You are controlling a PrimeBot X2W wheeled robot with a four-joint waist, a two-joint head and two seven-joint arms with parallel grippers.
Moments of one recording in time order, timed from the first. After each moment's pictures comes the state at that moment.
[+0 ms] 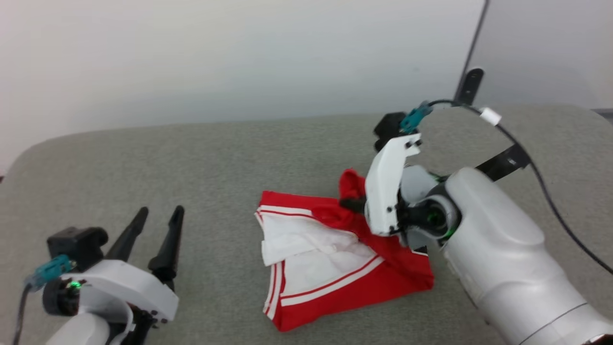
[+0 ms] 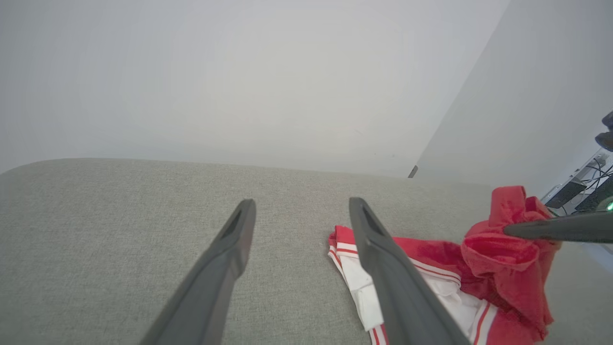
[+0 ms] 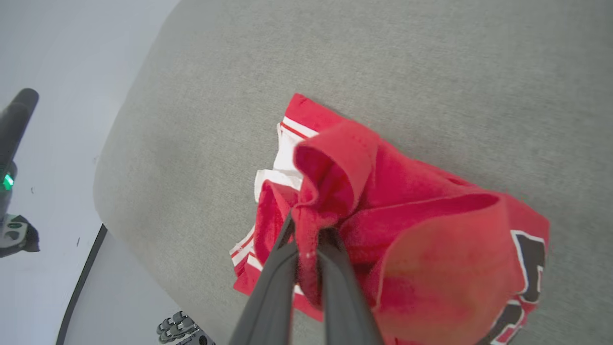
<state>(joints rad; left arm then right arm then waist) -0.23 0.68 -0.50 -0.01 -0.97 0.23 -0.17 -0.89 -0.05 0.58 0.76 0.88 0.13 0.76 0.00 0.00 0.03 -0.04</state>
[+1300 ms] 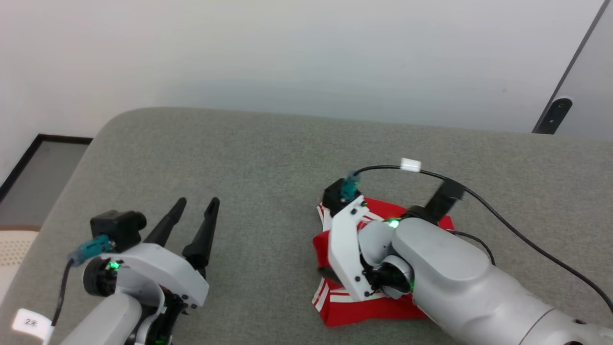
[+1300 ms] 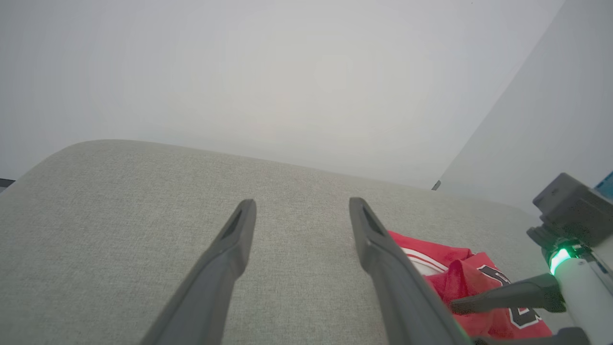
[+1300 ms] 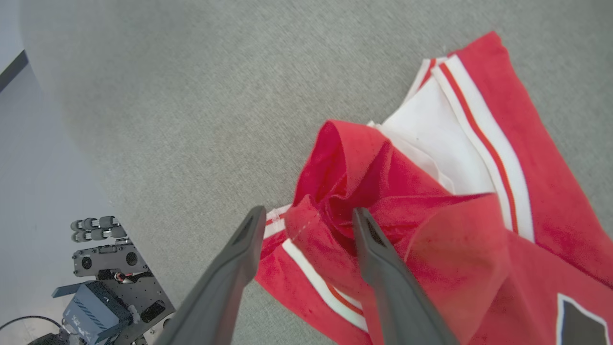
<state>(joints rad) -0.35 0.57 -0.58 0.14 -0.97 0.15 -0.15 -0.91 -0.05 1.10 0.83 0.95 0.13 0.62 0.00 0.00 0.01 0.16</state>
